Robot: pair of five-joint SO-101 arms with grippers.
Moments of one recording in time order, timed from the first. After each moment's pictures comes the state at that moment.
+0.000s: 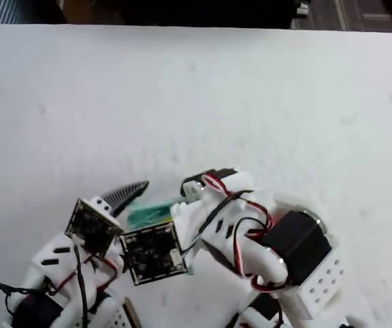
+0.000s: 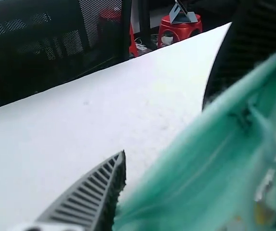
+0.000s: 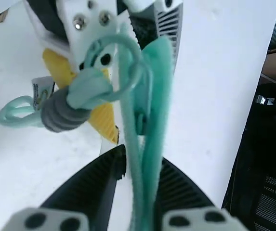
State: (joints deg) left arm 27.6 -104.9 67.2 66.2 -1.9; right arm -47.1 -42.4 2.5 96.9 70.5
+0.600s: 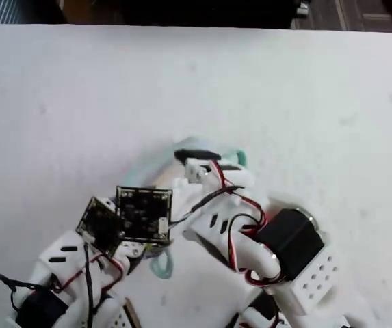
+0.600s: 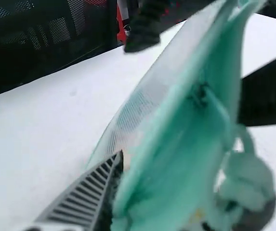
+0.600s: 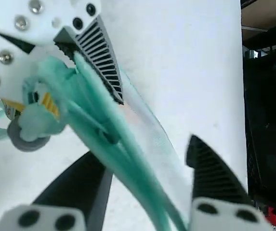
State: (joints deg) left arm 29.1 -104.3 67.3 66.4 -1.9; right arm -47.2 -42.9 7.2 90.0 51.8
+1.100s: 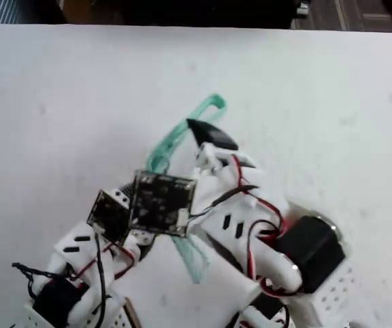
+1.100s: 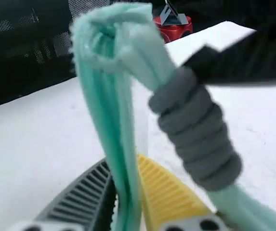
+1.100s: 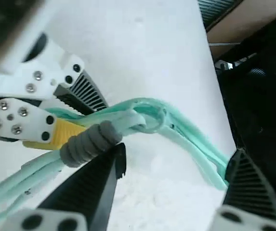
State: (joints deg) left arm 29.1 -104.3 76.6 52.7 -1.4; right arm -44.2 -42.9 -1.9 90.5 44.6
